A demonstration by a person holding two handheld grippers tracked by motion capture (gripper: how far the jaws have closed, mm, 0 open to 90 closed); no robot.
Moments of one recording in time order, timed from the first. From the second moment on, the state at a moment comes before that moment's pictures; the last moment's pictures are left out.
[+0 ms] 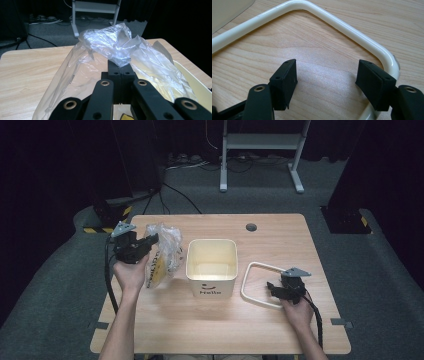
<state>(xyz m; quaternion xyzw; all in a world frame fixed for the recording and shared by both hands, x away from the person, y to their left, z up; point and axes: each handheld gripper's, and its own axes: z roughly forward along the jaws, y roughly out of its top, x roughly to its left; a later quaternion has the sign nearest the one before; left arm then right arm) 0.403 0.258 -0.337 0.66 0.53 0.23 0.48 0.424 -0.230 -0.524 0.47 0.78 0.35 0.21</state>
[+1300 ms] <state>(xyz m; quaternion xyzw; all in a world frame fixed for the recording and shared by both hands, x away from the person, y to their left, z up) 0.419 0.260 -0.401 0.66 0.57 0.22 0.44 0.424 -0.230 -0.524 0.47 0.78 0.35 0.22</state>
